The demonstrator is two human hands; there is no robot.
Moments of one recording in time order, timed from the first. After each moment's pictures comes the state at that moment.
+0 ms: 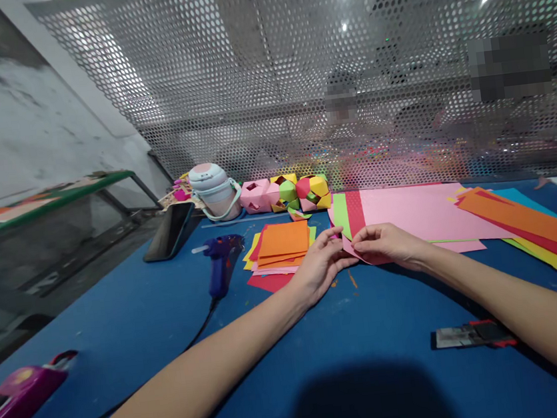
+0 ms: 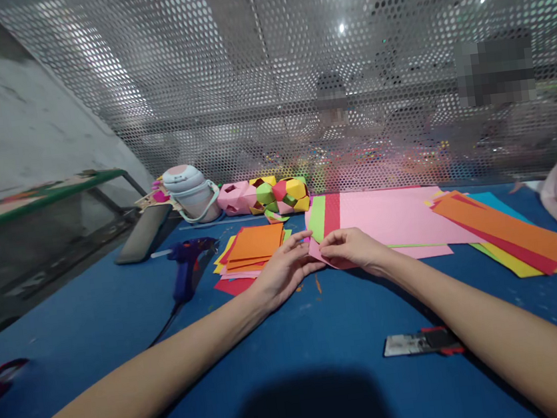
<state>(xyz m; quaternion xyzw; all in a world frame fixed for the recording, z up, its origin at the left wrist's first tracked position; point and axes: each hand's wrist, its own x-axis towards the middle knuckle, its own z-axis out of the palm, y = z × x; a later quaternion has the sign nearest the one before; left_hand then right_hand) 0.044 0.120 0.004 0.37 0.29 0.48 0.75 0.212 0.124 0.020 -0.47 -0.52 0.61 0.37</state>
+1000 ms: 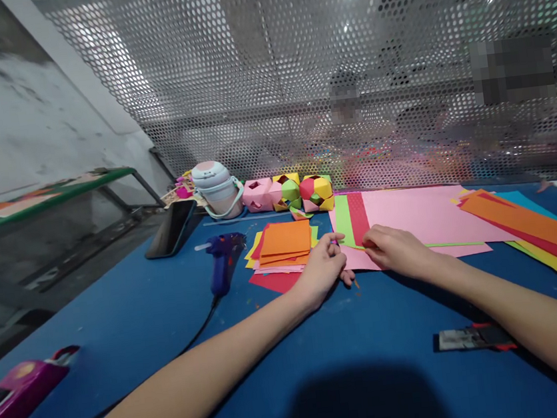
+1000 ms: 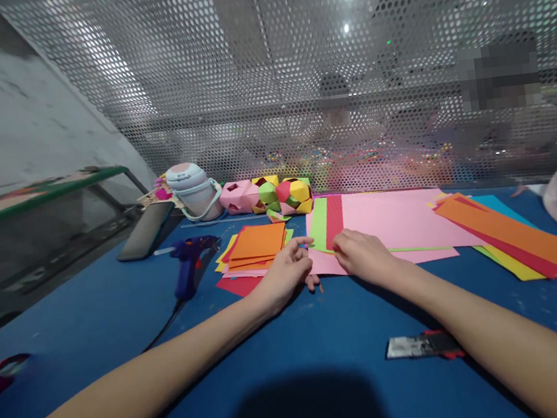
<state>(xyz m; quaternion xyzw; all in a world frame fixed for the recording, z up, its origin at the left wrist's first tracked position) 0.044 0.108 0.008 0.52 0.40 0.42 0.63 0.222 0.116 0.024 -0.53 -0.83 0.10 0.14</state>
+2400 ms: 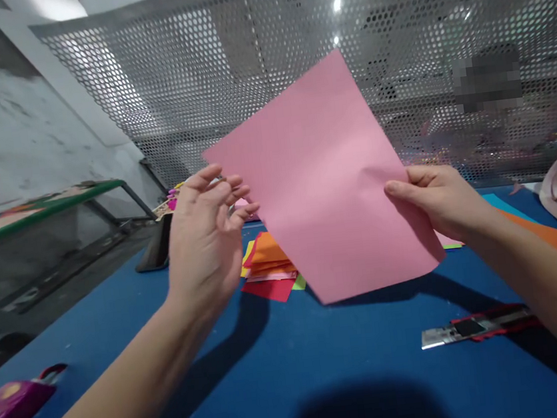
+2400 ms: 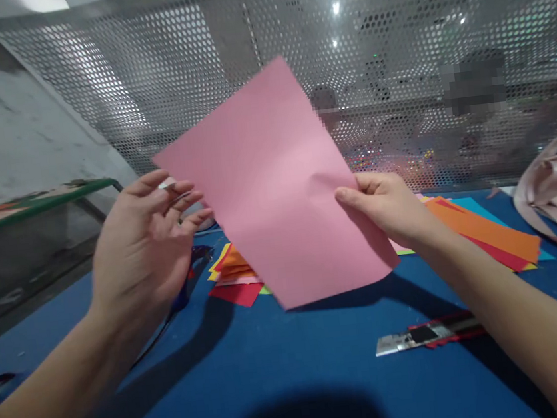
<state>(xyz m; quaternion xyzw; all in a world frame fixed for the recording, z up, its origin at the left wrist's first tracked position) -0.013 0.084 0.142 0.44 0.27 0.74 0.44 0.250 0.080 0.128 -0.47 -0.65 0.35 0.49</state>
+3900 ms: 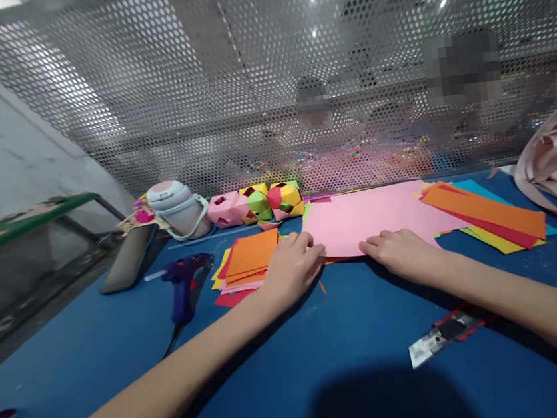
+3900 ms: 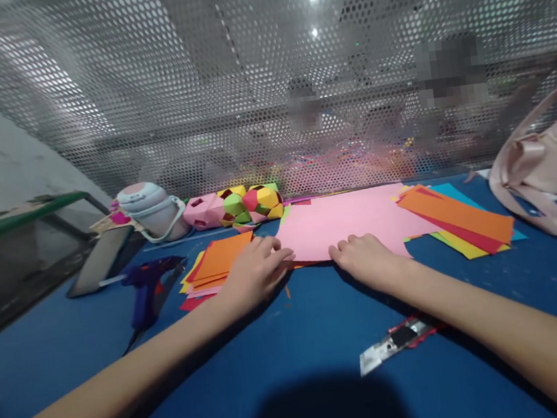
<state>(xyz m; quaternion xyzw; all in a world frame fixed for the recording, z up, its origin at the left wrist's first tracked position) 0.033 0.124 0.021 0.92 0.33 0.17 -0.14 0.266 0.078 0.039 -0.50 -0.85 -0.10 -0.08</state>
